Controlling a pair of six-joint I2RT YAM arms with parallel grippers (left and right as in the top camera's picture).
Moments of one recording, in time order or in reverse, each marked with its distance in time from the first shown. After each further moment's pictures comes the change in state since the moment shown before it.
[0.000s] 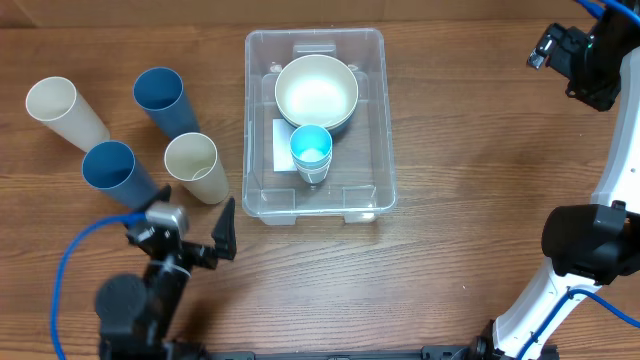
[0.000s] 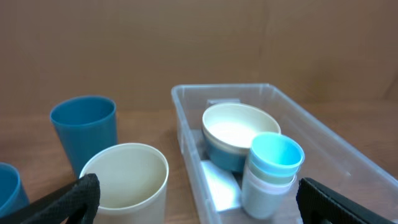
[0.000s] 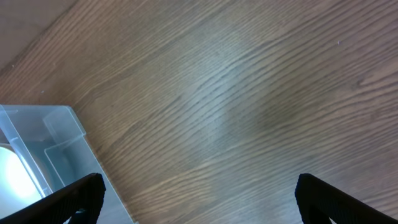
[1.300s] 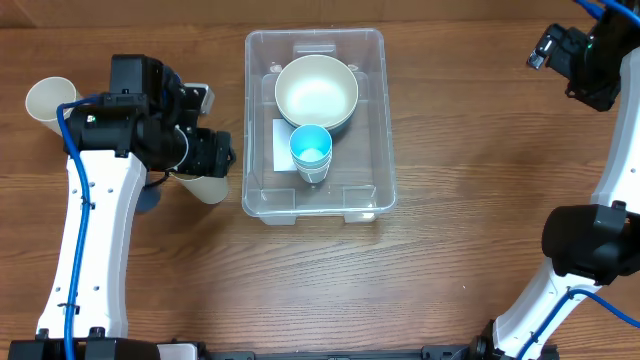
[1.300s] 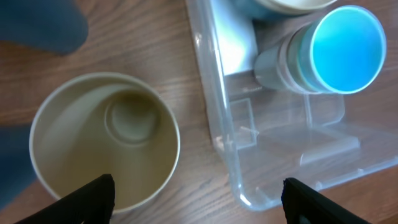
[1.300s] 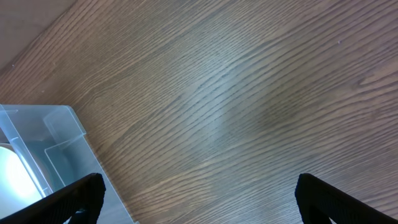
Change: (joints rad) left arm 0.000 1.202 1.087 -1.023 0.000 0.163; right arm 0.000 0.000 0.000 0.000 -0.001 0.000
